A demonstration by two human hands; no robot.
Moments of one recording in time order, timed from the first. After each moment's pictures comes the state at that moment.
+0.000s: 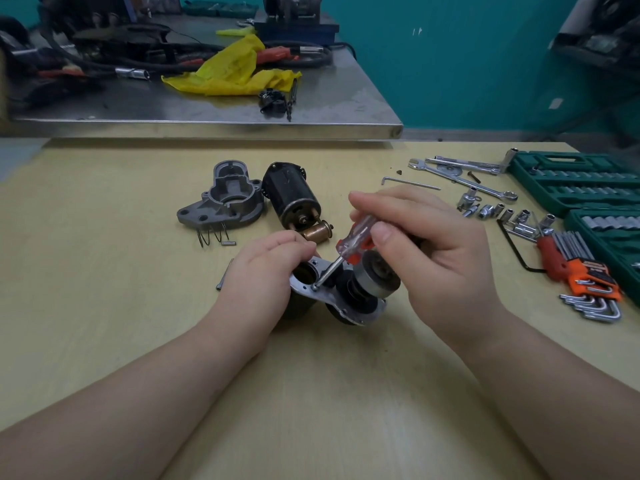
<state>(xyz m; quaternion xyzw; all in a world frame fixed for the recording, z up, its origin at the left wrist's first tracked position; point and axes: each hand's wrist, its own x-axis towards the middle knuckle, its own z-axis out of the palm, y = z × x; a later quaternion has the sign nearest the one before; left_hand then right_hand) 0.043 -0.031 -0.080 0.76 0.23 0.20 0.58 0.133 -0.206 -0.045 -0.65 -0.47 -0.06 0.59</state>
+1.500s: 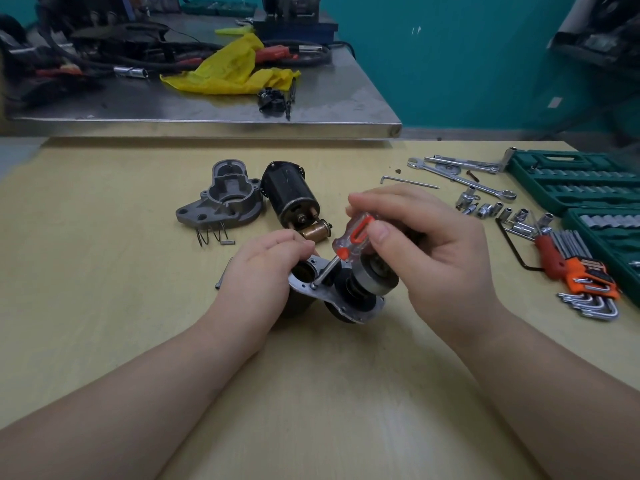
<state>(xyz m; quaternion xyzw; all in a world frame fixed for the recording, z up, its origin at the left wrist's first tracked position) 0.045 -0.030 -0.082 0.74 0.24 0.20 0.60 0.130 -0.207 -0.042 -0.65 -0.44 -0.04 0.61</state>
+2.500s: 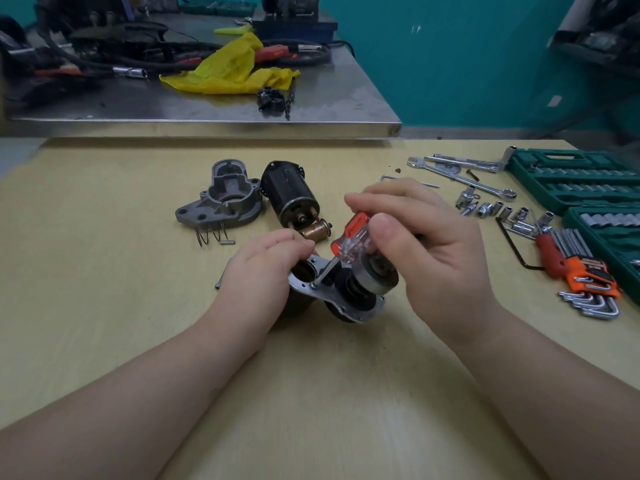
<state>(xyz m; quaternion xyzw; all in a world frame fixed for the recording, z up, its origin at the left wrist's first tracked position) 0.043 -0.032 -0.083 0.75 0.22 0.20 0.59 0.130 -0.204 -0.039 -0.65 -0.45 -0.04 0.61</state>
